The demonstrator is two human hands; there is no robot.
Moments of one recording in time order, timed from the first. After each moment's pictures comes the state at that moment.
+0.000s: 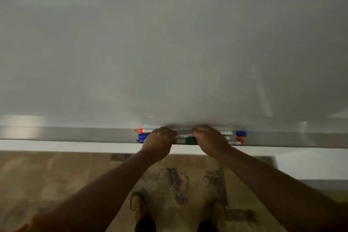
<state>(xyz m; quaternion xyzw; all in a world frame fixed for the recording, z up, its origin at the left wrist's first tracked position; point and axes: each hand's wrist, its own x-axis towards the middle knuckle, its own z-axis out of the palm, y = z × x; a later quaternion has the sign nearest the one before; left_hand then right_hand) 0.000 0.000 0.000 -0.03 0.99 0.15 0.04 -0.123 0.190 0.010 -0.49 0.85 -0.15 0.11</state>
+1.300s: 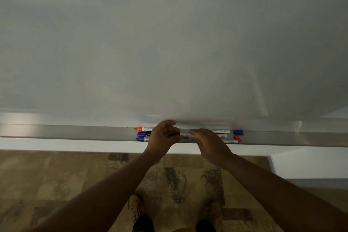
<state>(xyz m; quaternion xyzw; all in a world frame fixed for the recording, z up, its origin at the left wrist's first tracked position) 0.004 0.025 0.036 -0.30 0.61 0.73 -0.03 -0.101 0.210 0.014 -0.43 0.85 -0.26 0.14</state>
